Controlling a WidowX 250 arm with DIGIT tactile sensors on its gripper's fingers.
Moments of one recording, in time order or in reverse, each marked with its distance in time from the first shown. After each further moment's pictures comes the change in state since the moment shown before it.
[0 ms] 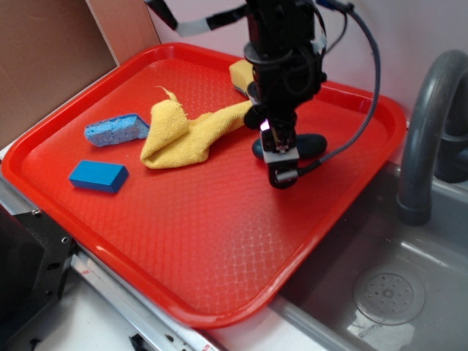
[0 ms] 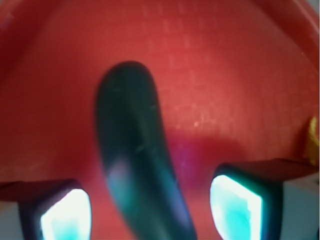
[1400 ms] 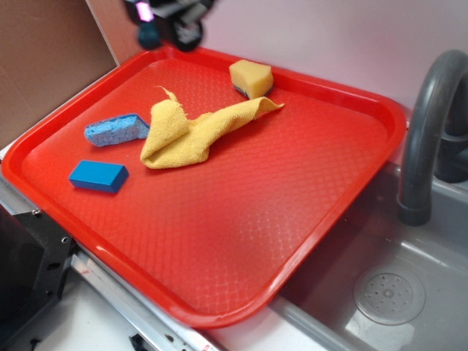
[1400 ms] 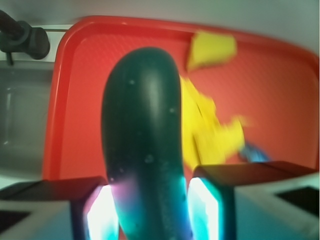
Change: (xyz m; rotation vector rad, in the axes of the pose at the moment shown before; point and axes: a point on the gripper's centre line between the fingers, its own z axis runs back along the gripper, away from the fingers) arm -0.110 0.007 0.164 -0.130 -0.145 0.590
